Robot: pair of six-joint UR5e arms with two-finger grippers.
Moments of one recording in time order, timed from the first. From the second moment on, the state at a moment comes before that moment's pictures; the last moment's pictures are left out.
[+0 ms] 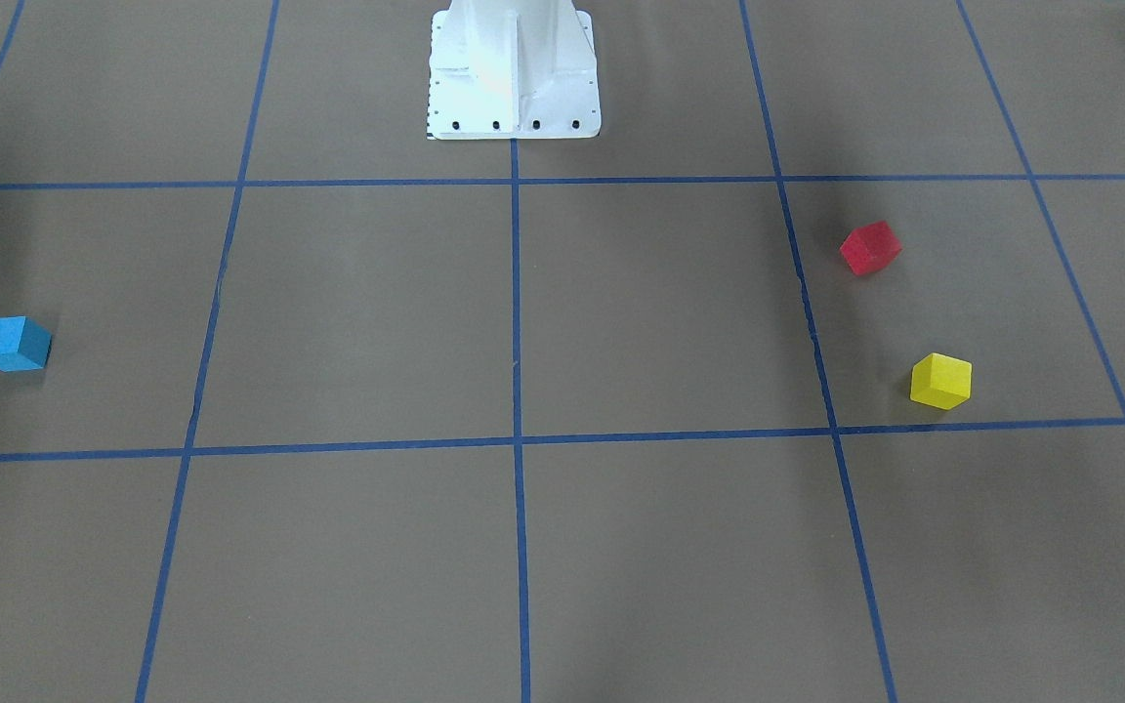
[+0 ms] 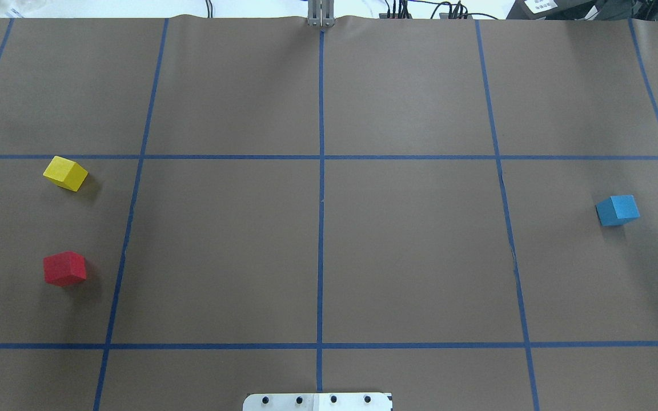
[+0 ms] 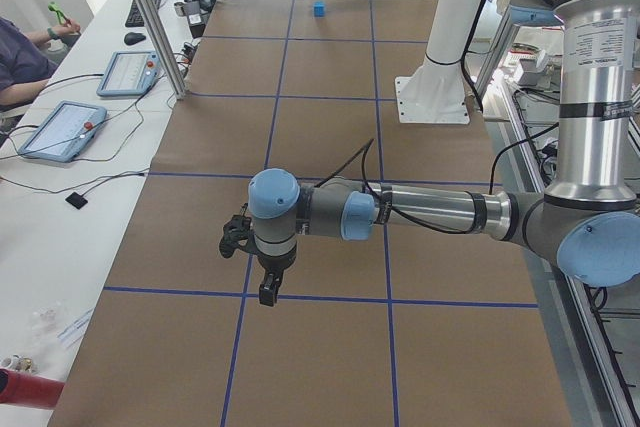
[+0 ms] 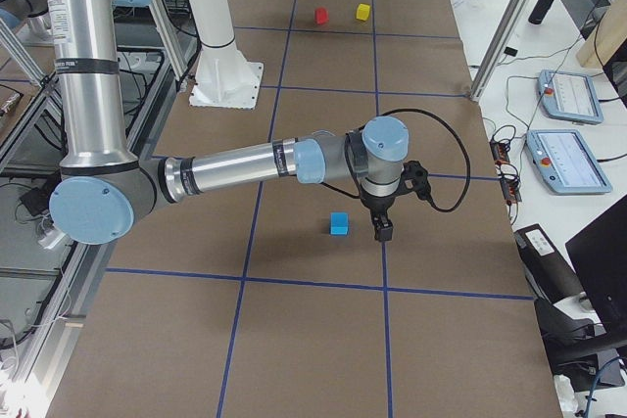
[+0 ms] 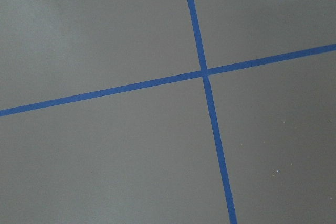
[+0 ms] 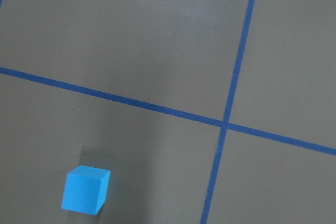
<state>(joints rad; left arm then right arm) -1.59 -1.51 -1.71 -1.58 -2.28 0.15 1.47 -1.51 1.75 -1.61 2.36 -0.08</state>
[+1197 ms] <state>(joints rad) -1.59 -1.51 -1.71 -1.58 -2.28 0.15 1.16 -1.54 1.64 -1.38 2.34 0.33</state>
